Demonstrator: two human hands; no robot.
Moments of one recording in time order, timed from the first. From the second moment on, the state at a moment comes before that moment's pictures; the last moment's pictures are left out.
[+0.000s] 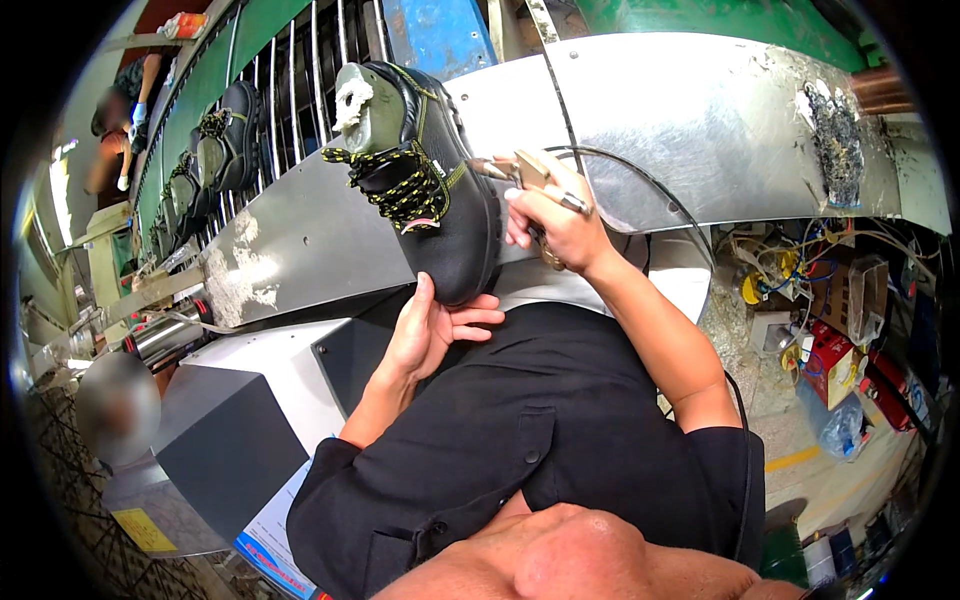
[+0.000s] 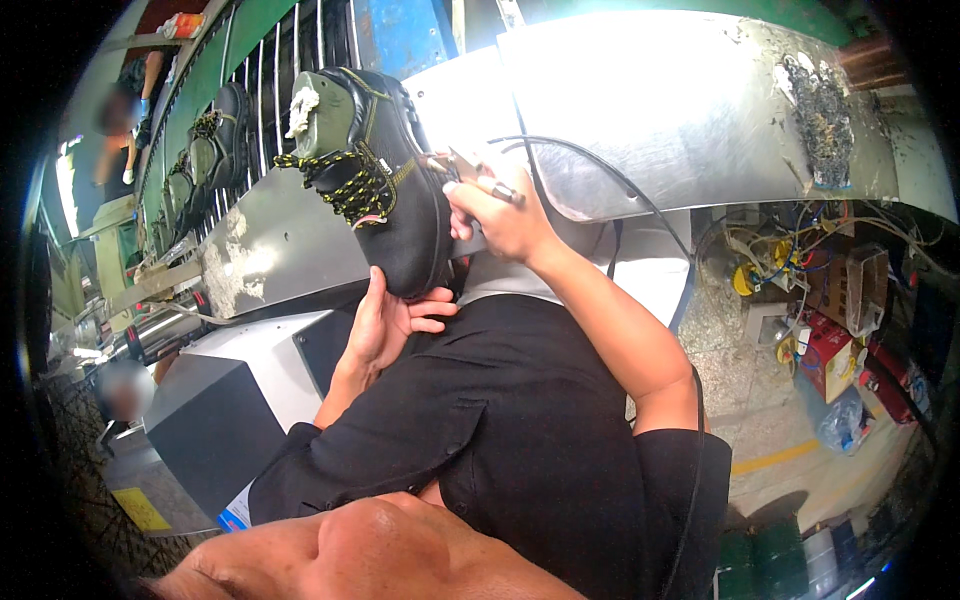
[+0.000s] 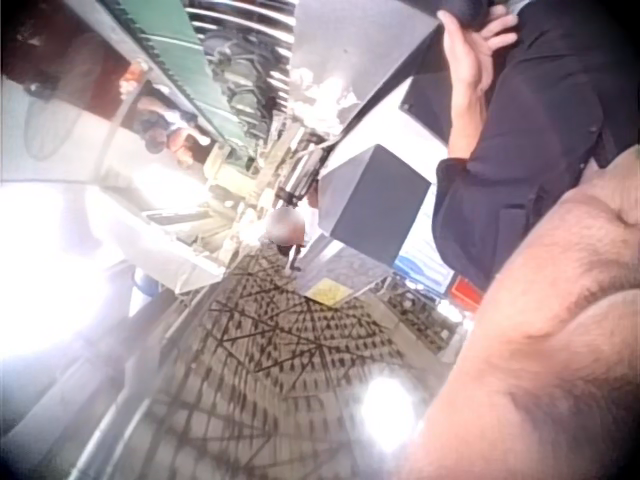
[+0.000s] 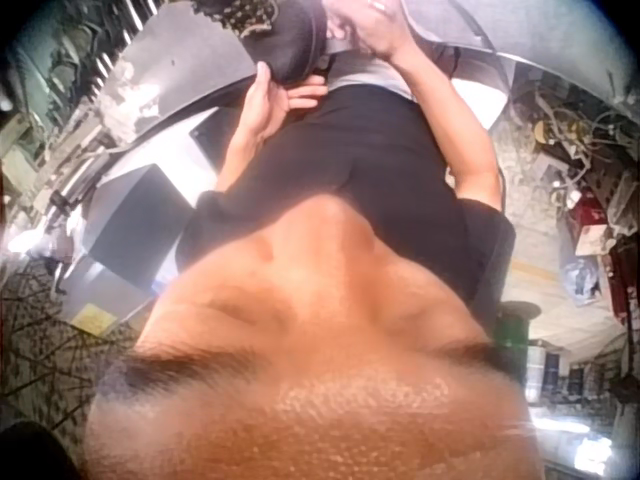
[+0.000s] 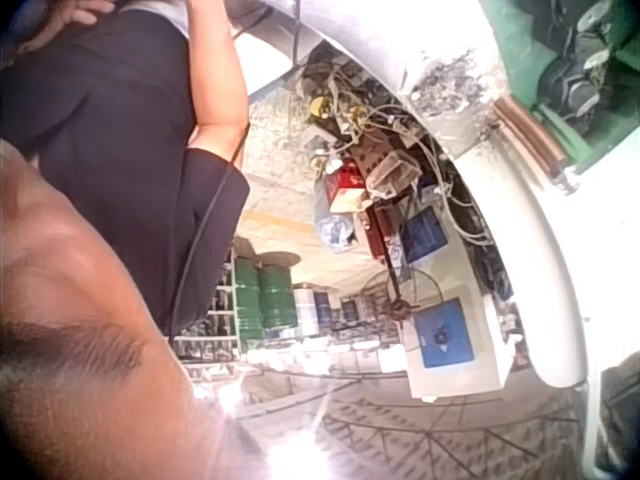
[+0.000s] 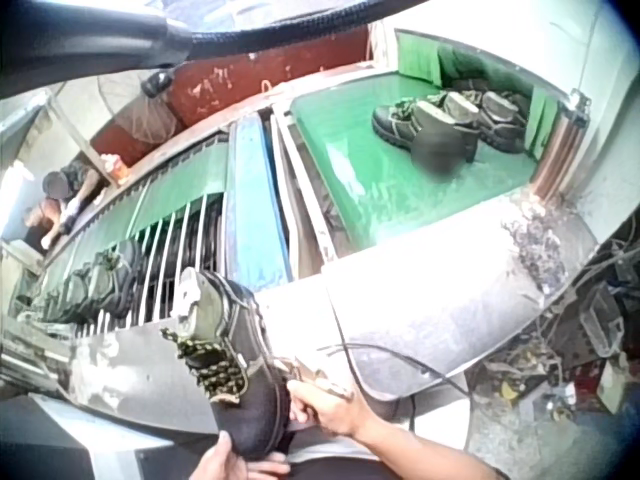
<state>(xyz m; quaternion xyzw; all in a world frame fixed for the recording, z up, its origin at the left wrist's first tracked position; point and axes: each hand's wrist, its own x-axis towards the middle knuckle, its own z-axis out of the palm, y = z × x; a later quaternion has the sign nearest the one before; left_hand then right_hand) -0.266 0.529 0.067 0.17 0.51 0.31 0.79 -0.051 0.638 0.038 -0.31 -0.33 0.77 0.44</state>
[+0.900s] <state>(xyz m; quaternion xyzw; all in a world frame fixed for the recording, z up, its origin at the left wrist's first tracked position) -0.168 0.606 0.026 0.27 0.28 0.36 0.85 -0.030 0.564 0.049 -0.47 -0.52 0.53 0.48</state>
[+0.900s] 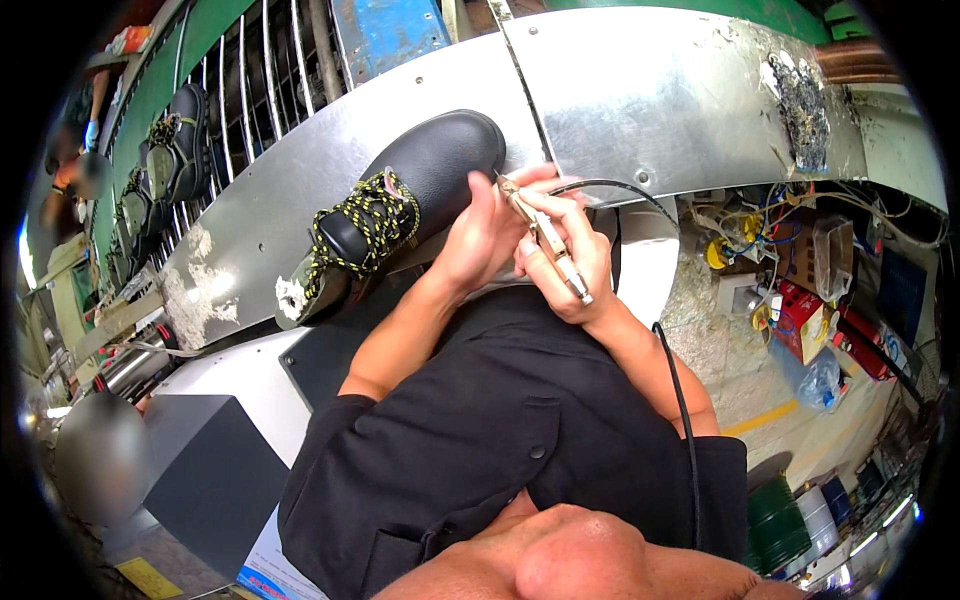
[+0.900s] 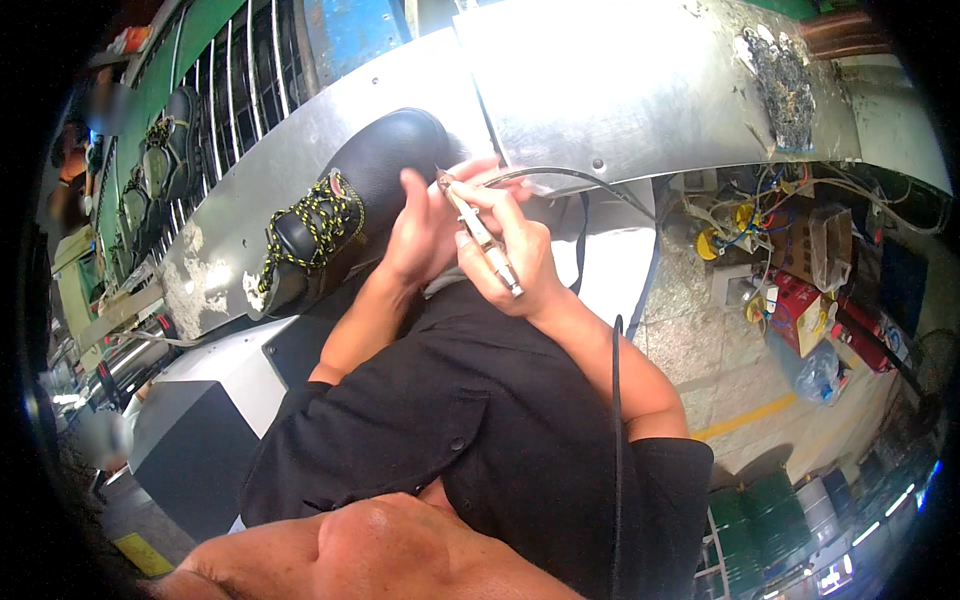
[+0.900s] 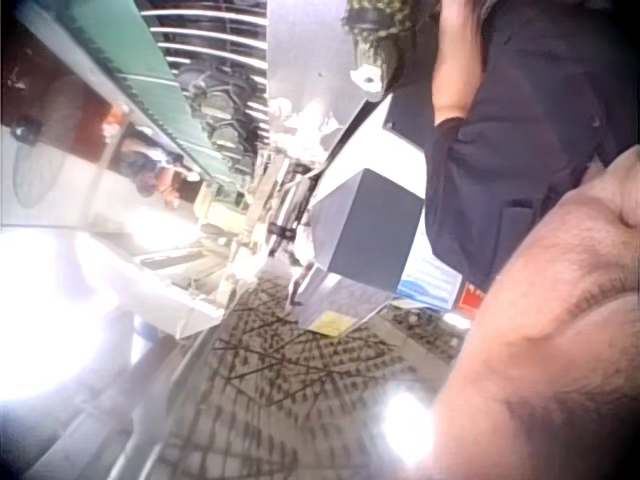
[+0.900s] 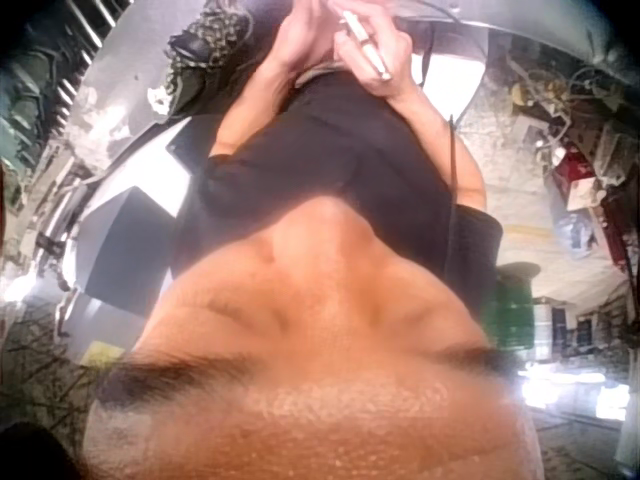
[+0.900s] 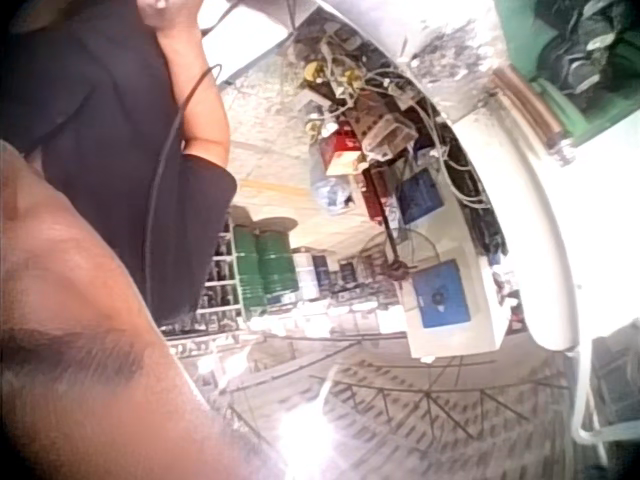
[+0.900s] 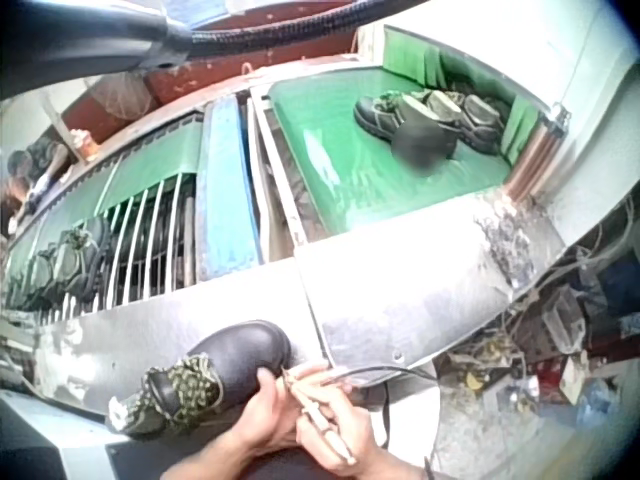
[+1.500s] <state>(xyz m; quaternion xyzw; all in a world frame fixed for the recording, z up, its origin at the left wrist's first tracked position) -0.302 0.502 0.063 0.63 0.54 0.46 0.33 -0.042 0.626 0.029 -0.41 -0.43 0.63 0.51</state>
